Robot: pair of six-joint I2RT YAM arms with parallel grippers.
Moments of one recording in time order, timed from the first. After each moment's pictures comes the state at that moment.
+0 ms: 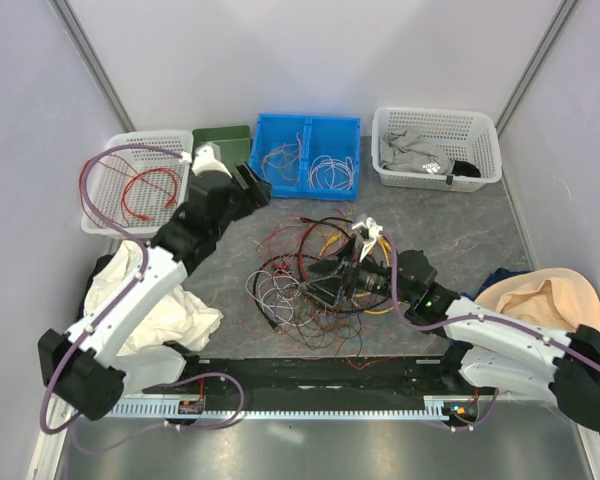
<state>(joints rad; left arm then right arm) -0.42 1.23 1.11 -0.31 -0.27 -0.72 0.87 1.07 0.46 0.65 -0.41 0.63</state>
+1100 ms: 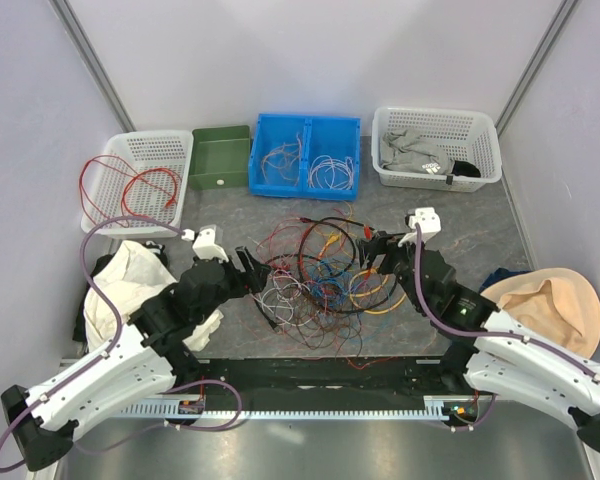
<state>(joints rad) -0.83 0.61 0.55 -0.42 -0.39 -0.76 0.87 0.75 0.58 0.00 0.53 0.41</state>
